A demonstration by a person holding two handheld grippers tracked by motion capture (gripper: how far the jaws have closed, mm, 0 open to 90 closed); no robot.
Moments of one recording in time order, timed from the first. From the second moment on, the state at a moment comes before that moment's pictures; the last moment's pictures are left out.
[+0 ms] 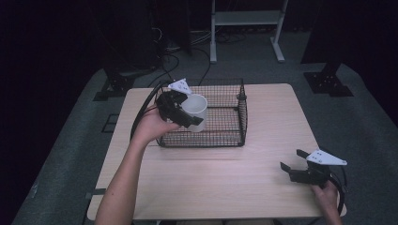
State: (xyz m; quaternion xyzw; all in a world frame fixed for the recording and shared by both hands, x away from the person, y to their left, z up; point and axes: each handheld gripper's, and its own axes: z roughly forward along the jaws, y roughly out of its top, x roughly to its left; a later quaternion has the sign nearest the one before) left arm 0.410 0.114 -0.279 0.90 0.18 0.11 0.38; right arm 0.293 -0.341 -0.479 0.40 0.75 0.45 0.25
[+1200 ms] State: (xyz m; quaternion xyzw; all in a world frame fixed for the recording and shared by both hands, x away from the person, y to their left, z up) left arm 0.473 0.100 -0.319 0.91 0.22 0.09 0.35; right arm 0.293 -0.342 -0.479 0.41 0.75 0.45 0.25
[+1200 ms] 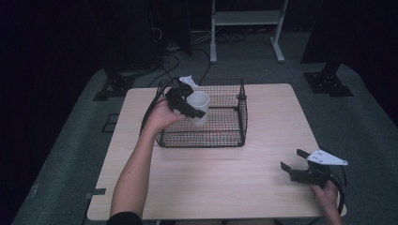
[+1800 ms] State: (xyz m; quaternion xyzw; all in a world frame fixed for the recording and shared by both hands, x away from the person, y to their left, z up) left arm 0.496 0.087 -0.348 0.90 0.24 0.09 0.35; right arm 0.292 -0.342 -0.479 0.40 0.75 0.46 0.25
